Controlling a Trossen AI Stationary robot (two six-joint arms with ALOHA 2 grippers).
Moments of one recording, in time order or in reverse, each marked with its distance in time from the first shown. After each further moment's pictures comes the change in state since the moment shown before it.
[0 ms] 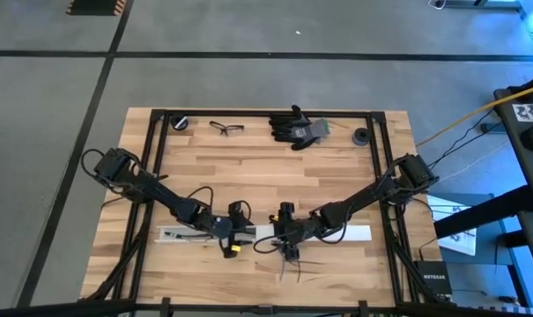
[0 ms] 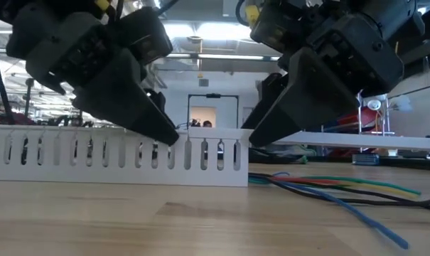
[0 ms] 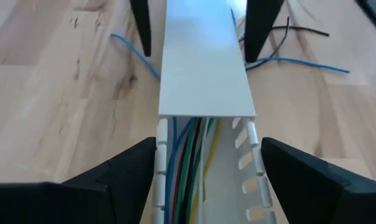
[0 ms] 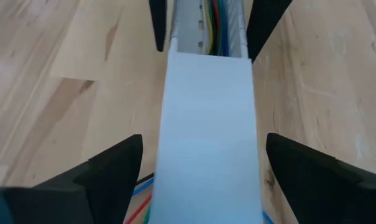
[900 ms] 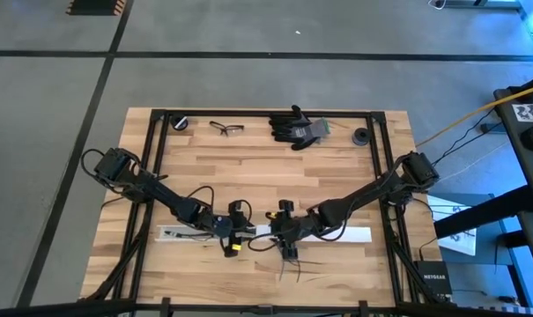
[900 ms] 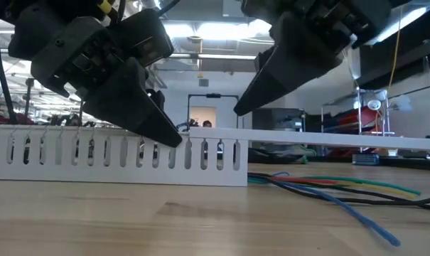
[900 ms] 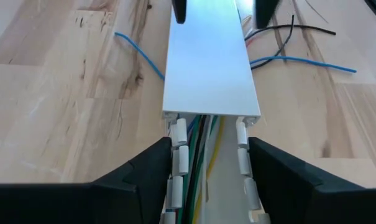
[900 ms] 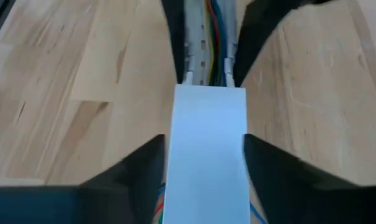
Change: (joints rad) left arm 0.005 0.003 0.003 -0.020 -0.001 0.004; right arm -0.008 -0.039 0.119 -0.193 -0.028 0.048
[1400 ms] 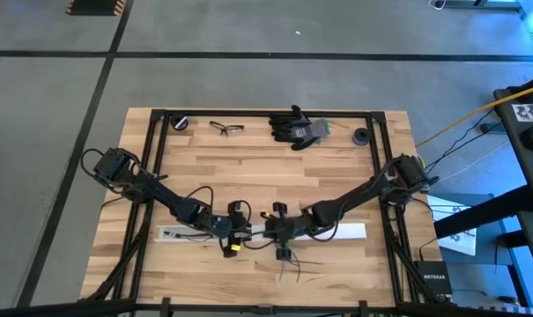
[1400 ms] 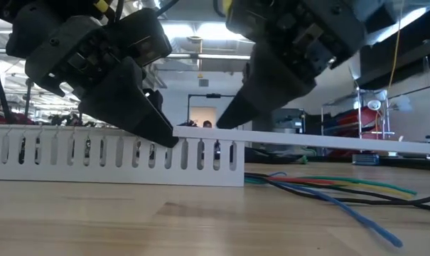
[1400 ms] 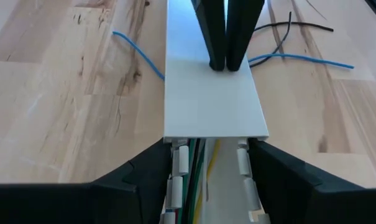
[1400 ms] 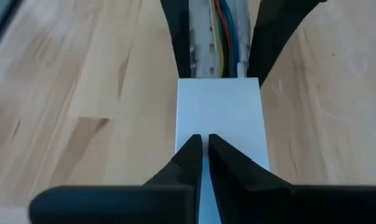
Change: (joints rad) left arm 0.000 -0.002 -0.002 -0.005 0.000 0.001; right arm -0.035 0.097 0.002 0.135 -0.053 0.004
